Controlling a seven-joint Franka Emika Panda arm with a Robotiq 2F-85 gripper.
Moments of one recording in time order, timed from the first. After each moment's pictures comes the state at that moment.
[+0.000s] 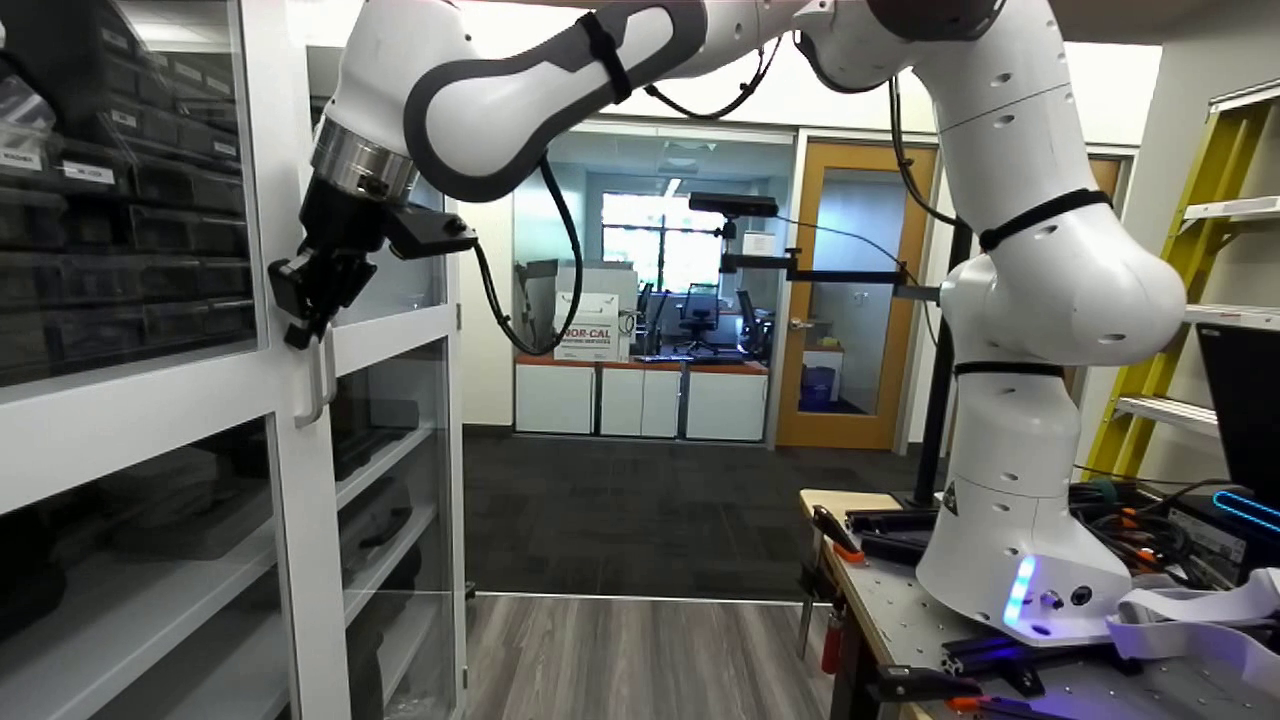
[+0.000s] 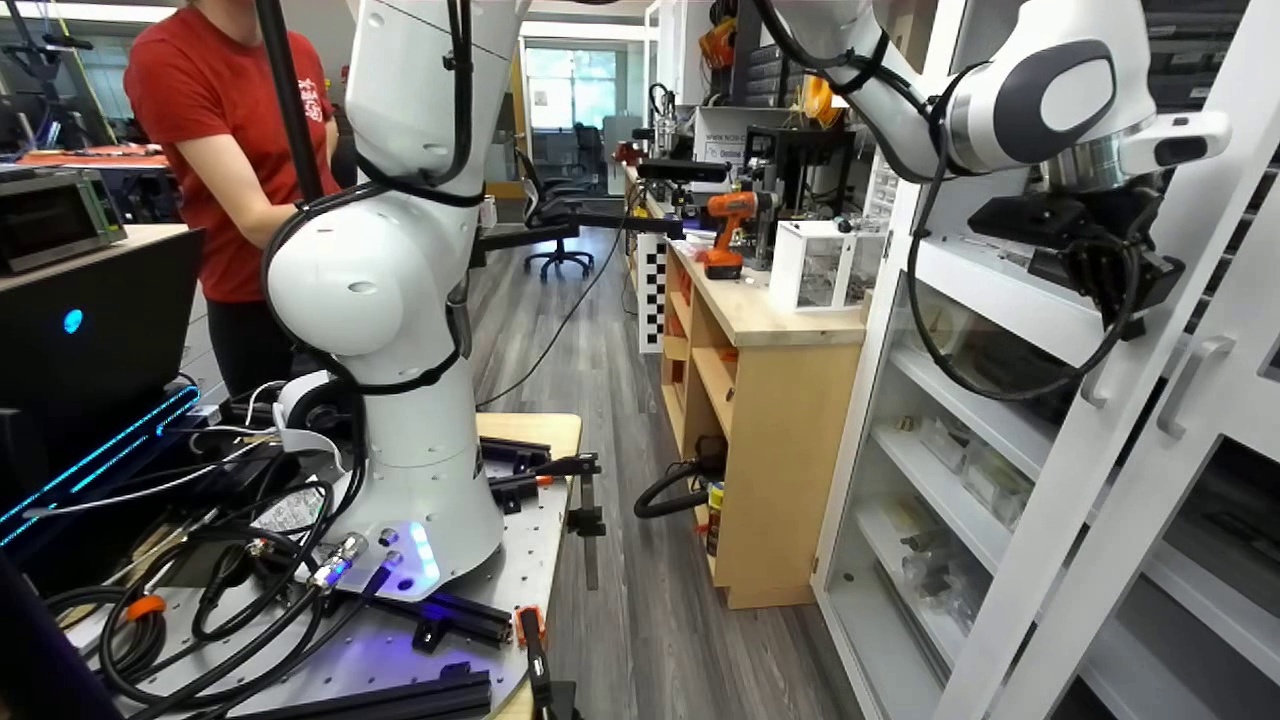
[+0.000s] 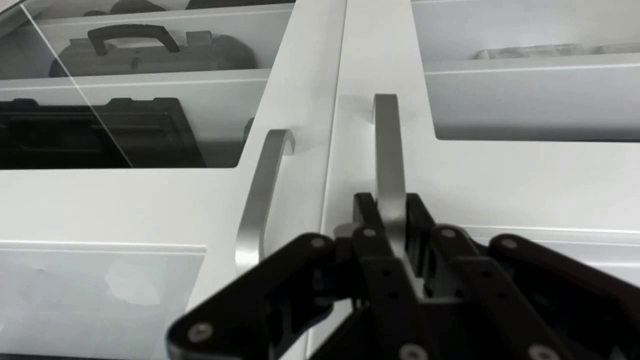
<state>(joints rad) 0.03 0.37 0.04 -1.73 -0.27 2.58 0.27</state>
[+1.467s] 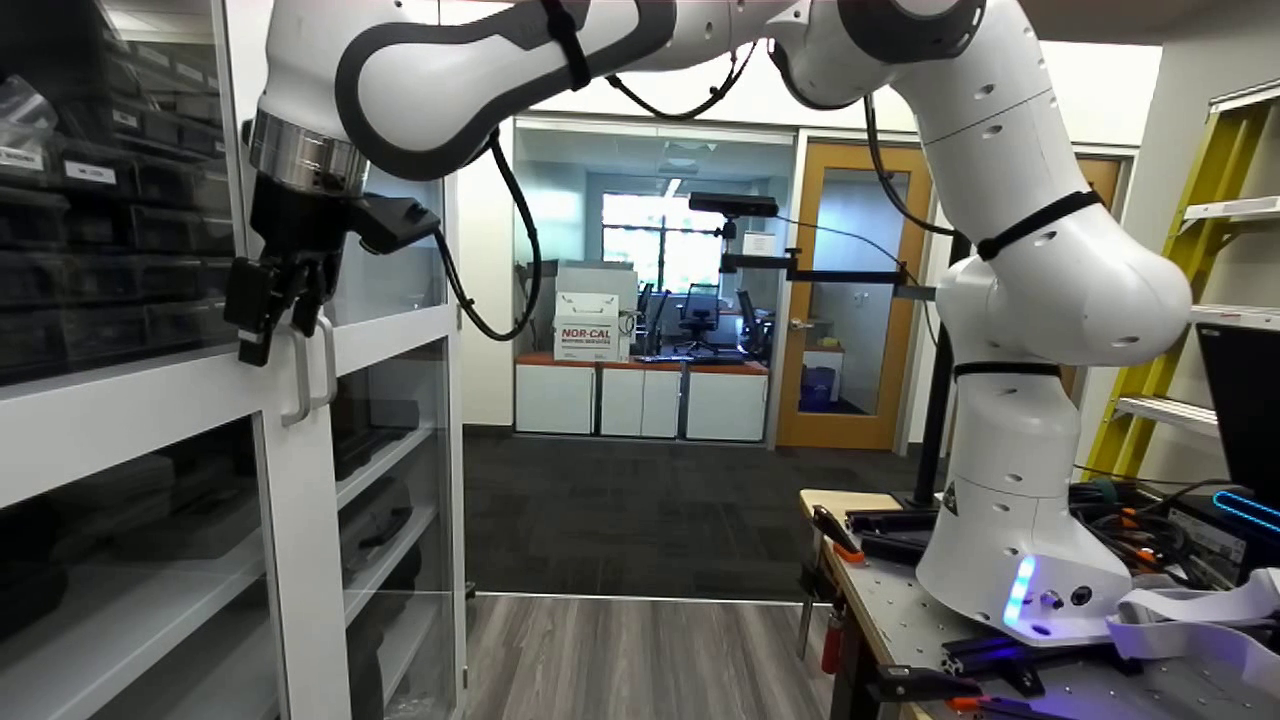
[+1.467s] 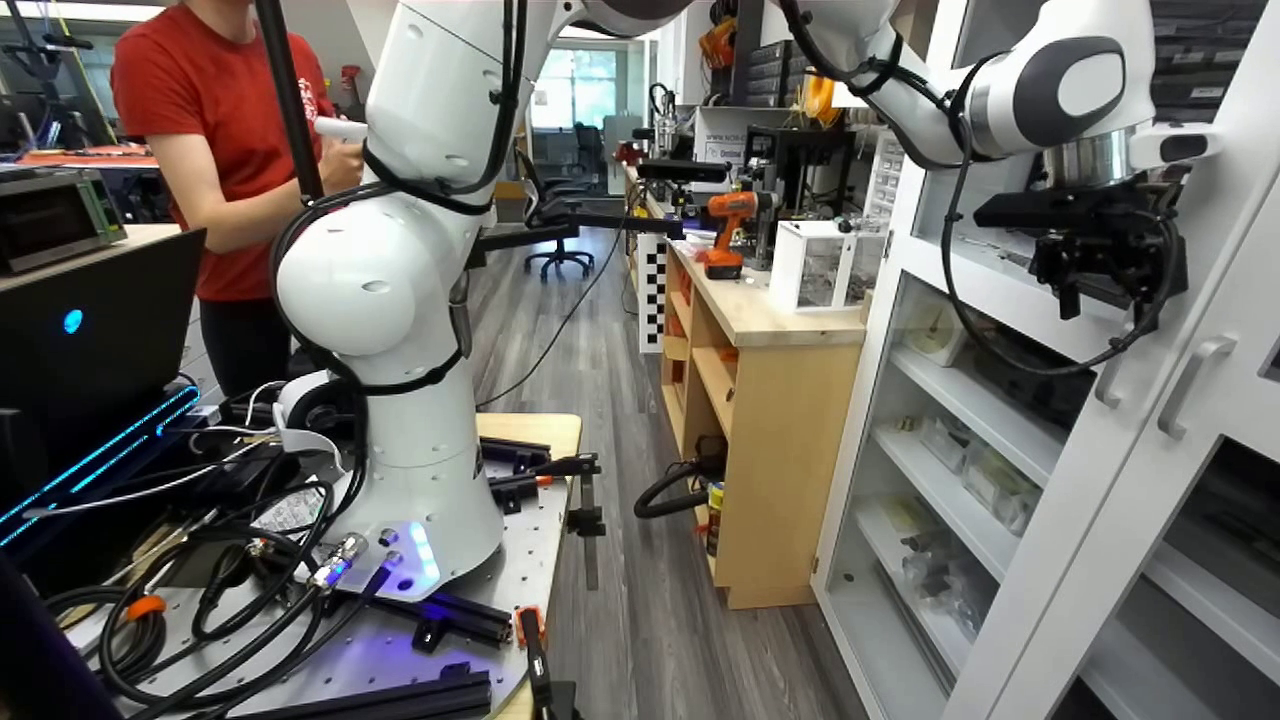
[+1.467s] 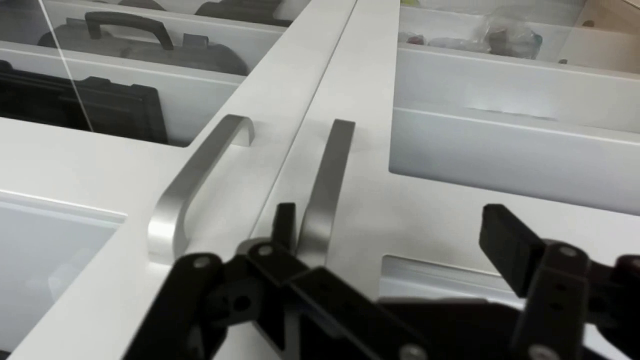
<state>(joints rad) 0.10 0.48 0.03 -1.54 -0.27 2.36 0.11</state>
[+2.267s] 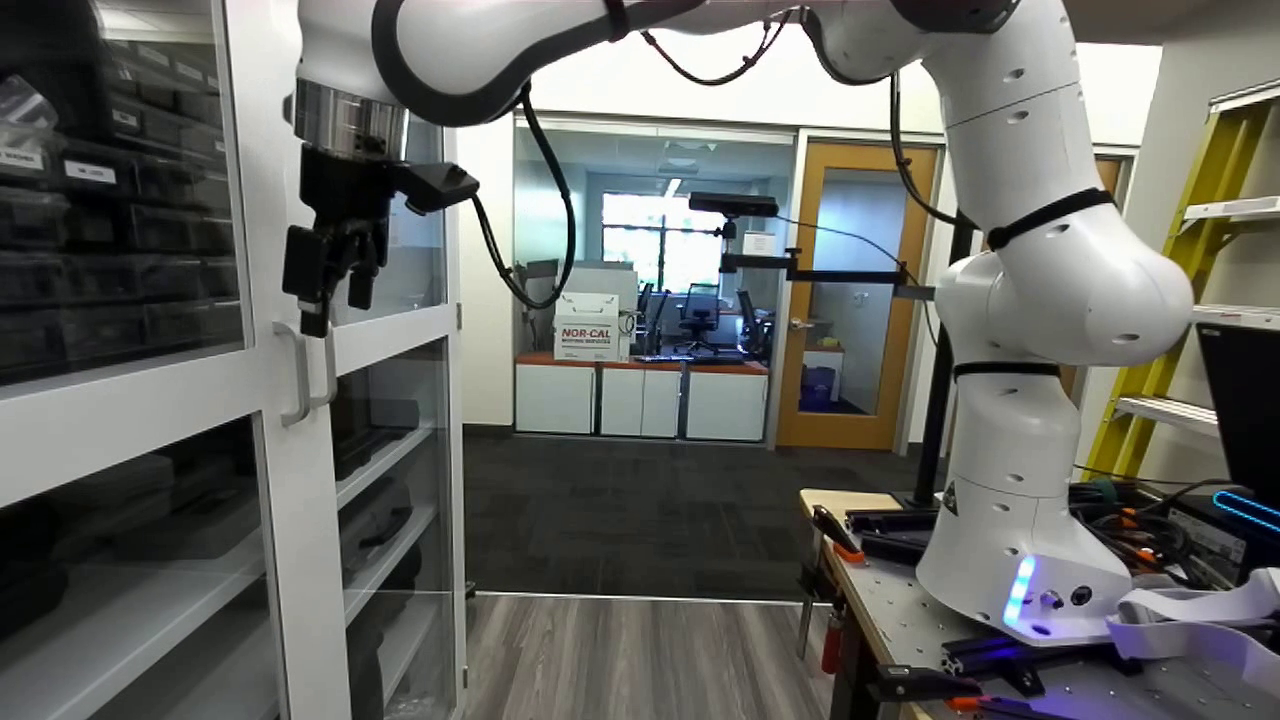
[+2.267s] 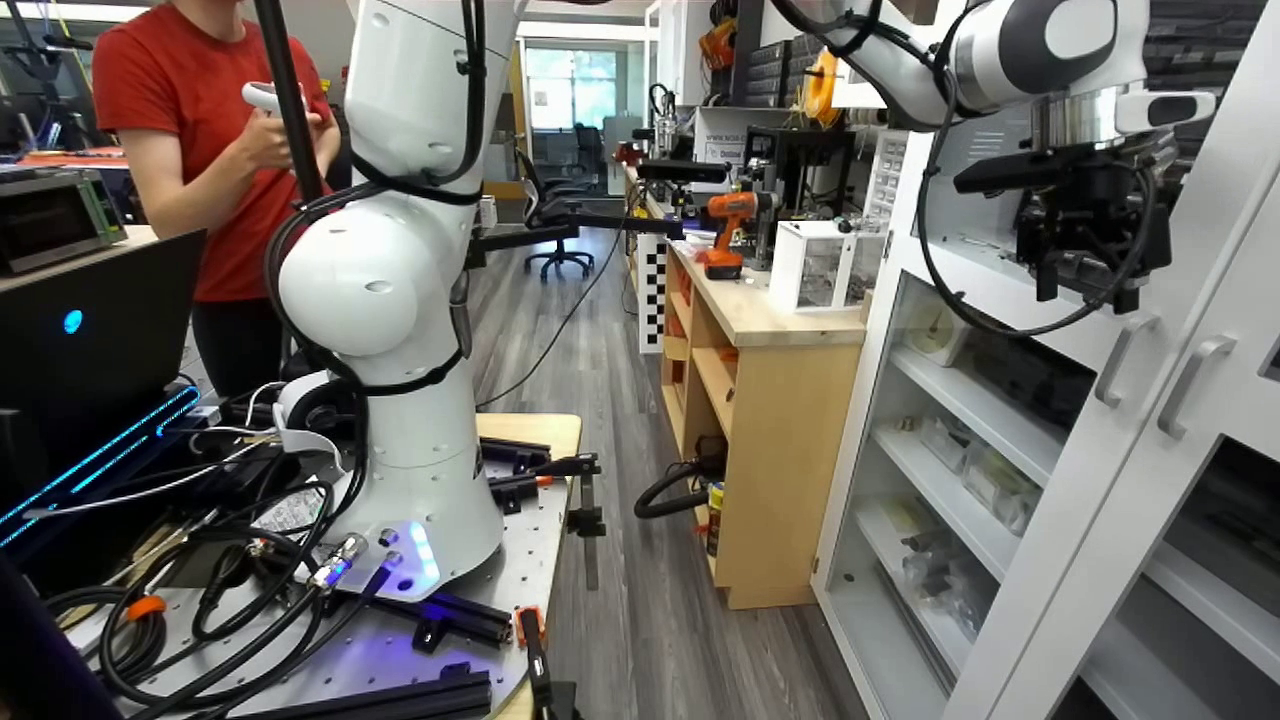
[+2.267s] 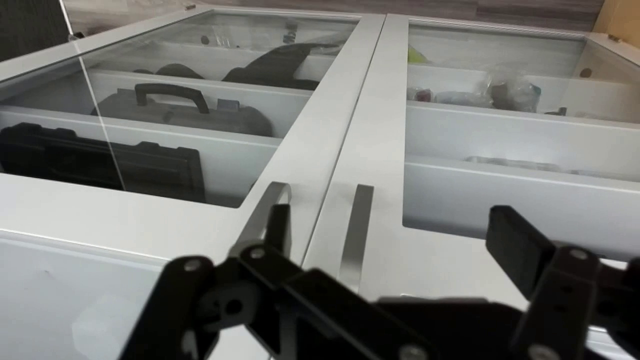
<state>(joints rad) 0.12 0.34 0.01 -1.63 -0.26 2.21 0.14</state>
